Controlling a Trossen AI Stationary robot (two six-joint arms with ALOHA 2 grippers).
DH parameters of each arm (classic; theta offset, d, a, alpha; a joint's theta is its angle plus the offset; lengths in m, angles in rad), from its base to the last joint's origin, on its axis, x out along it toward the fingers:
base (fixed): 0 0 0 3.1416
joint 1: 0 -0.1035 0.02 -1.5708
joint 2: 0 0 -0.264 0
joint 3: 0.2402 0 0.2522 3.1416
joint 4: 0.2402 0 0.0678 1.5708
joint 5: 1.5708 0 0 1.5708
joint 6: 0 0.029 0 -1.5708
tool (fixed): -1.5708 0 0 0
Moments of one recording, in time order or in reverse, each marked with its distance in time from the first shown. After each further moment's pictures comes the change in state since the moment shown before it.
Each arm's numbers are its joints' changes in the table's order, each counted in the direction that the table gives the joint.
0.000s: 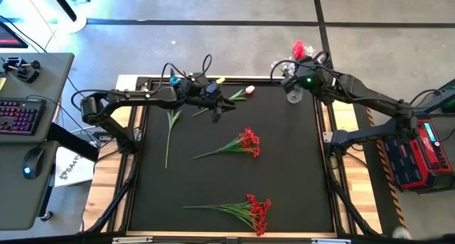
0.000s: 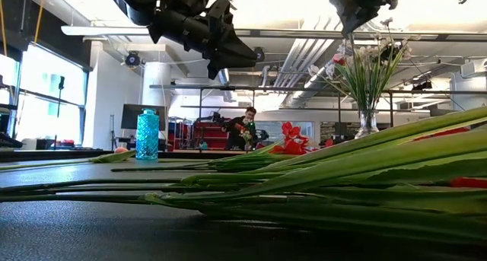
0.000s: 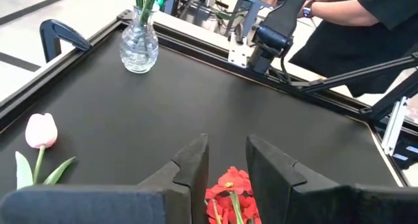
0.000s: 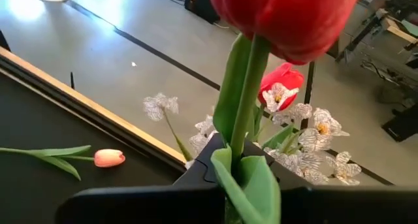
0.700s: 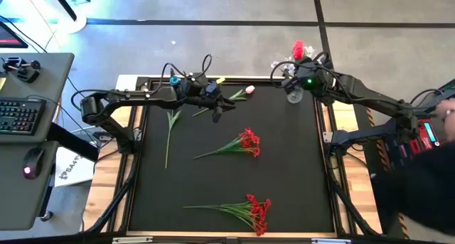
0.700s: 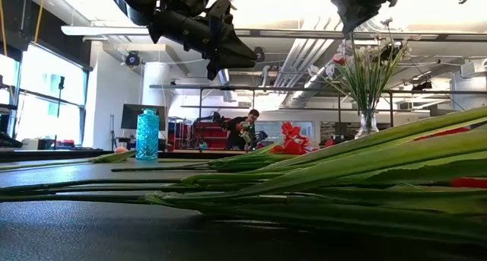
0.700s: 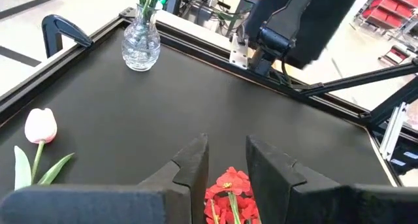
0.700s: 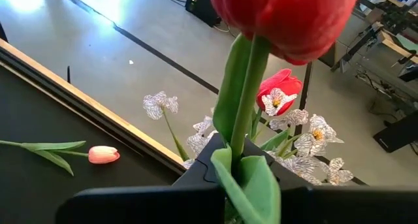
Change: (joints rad) left arm -0.002 0.000 0.000 0.002 0.005 -0.033; right arm -0.013 0.006 0.004 0.005 -0.016 -0.056
